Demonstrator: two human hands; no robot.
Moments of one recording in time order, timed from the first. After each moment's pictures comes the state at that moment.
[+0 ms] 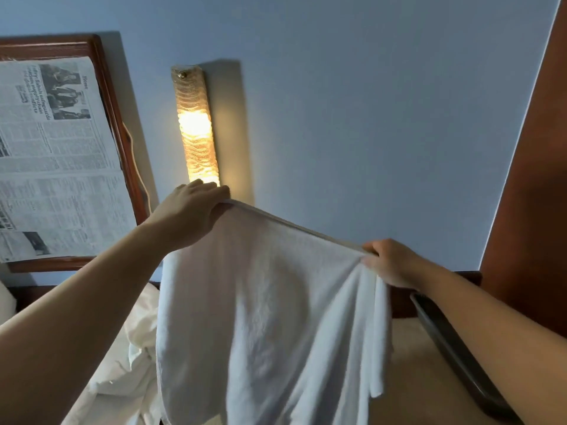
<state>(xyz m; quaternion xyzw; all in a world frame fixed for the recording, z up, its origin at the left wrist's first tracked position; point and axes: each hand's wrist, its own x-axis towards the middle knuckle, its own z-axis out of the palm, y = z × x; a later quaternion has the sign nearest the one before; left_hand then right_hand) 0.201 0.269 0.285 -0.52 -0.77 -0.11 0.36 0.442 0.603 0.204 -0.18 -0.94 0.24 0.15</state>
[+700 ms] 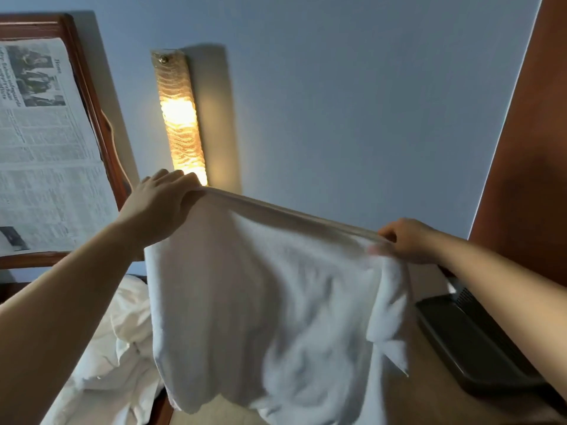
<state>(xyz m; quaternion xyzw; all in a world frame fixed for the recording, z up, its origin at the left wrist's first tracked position) 0.183 0.255 0.276 -0.48 -0.78 -0.14 0.37 0.465 0.658 0.225 -0.18 -0.97 0.12 0.08</state>
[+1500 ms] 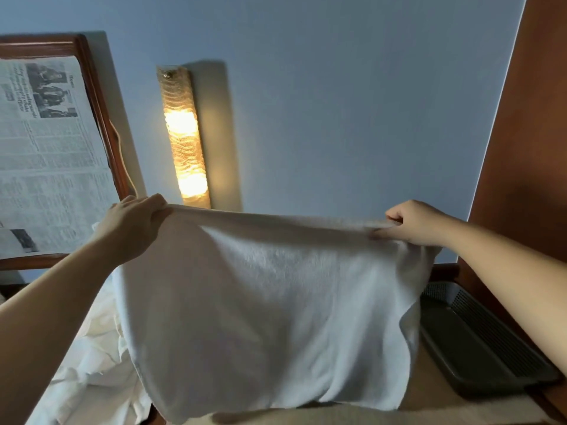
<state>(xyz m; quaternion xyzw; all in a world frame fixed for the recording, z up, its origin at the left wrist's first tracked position) 0.193 0.210 0.255 -0.38 -0.85 -0.17 0.33 0.499 0.675 0.262 -0.17 -0.96 0.16 0.15</state>
